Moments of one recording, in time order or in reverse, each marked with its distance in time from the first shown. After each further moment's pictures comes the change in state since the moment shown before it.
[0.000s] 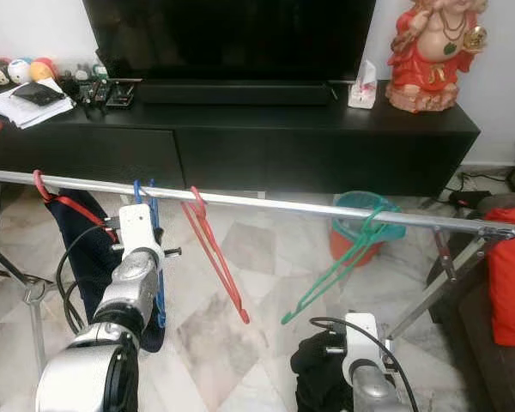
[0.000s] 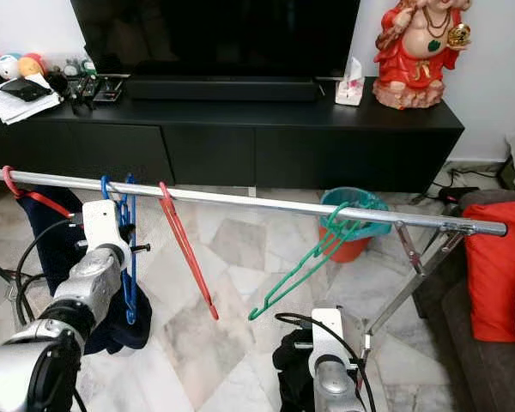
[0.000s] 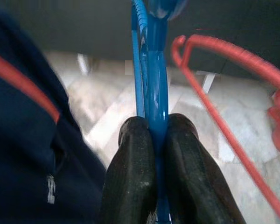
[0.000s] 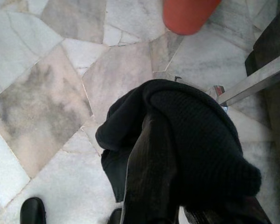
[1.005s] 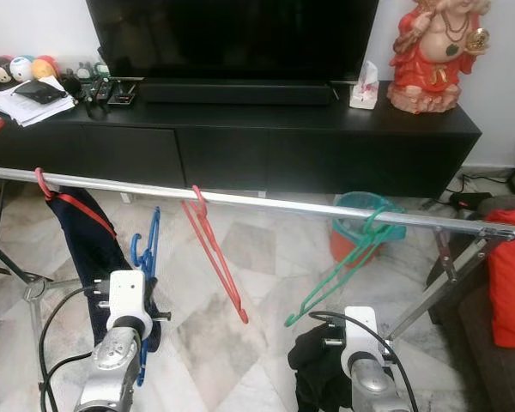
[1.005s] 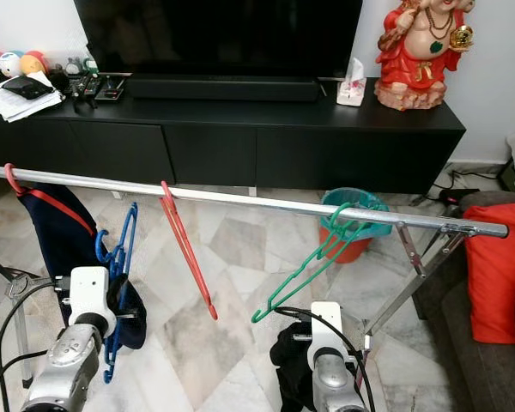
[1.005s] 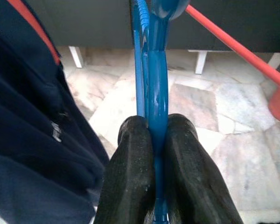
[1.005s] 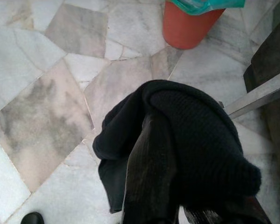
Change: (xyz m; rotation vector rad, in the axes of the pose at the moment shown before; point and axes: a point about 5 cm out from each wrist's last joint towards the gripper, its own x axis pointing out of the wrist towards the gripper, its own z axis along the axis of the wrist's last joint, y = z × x) left arm -0.069 0.021 -0.083 0.075 0.007 -0.062; right arm 0.002 0.001 0.012 0.011 -0.054 -0.001
